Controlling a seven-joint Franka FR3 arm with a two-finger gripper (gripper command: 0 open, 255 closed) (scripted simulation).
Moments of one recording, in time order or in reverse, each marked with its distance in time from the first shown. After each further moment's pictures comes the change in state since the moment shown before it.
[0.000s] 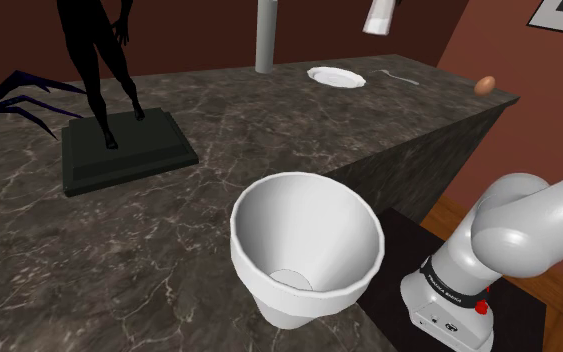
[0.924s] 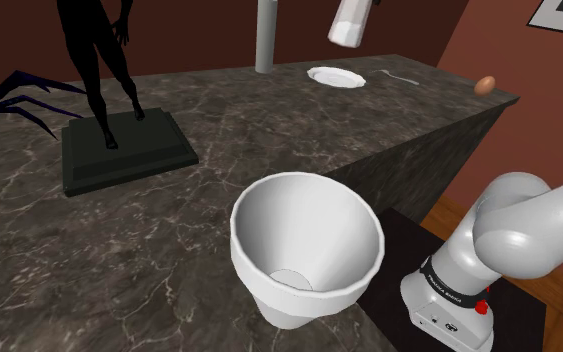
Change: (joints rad) arm 0.045 -0.065 0.301 -0.028 0.083 -0.007 0.341
